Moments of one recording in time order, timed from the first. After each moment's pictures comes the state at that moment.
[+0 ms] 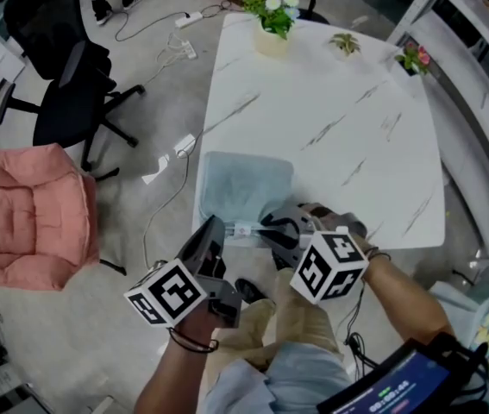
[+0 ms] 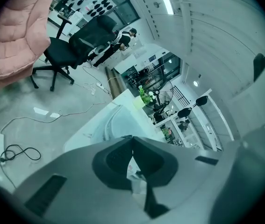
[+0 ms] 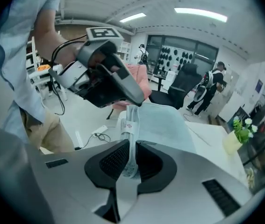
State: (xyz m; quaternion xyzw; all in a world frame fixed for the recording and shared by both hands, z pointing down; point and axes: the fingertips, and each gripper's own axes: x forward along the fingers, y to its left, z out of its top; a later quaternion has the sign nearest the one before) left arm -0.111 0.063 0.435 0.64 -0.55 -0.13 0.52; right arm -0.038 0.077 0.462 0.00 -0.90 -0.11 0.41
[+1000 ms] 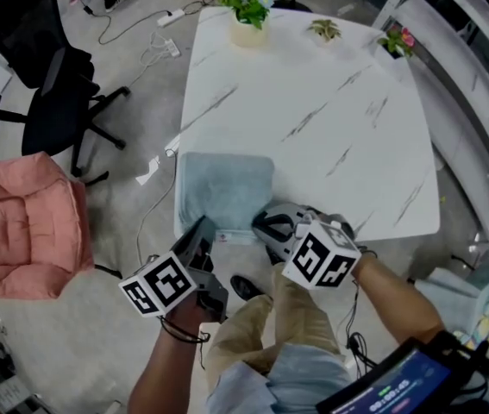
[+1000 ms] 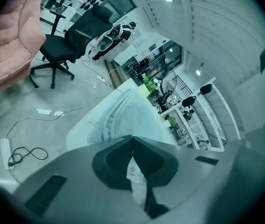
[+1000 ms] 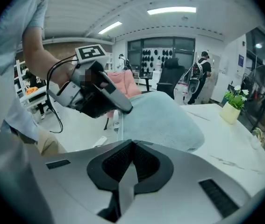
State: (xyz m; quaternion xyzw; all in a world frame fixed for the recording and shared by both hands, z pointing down) left arm -0.095 0.062 0.480 0.65 -0.53 -0.07 0.53; right arm -0.017 0.070 0.484 0.07 -0.93 -0.01 0.37
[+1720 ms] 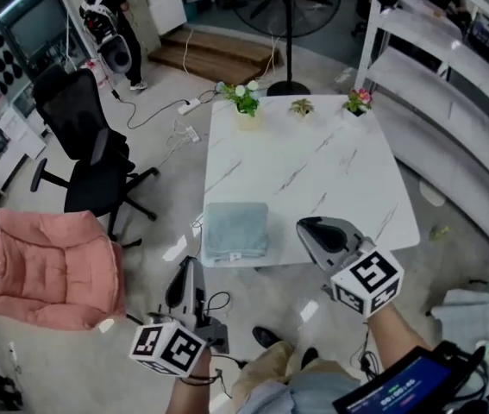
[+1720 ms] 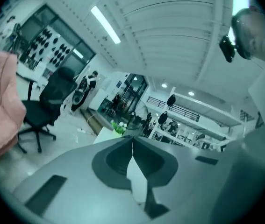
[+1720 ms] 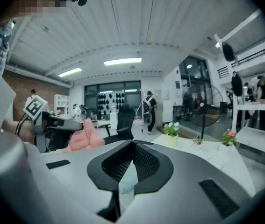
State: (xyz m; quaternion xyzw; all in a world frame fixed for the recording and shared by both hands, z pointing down) left arm -0.109 0.147 0.254 0.75 -0.61 -0.12 0.23; right arm 0.080 0.083 0.265 0.35 -0.93 0.06 0.09
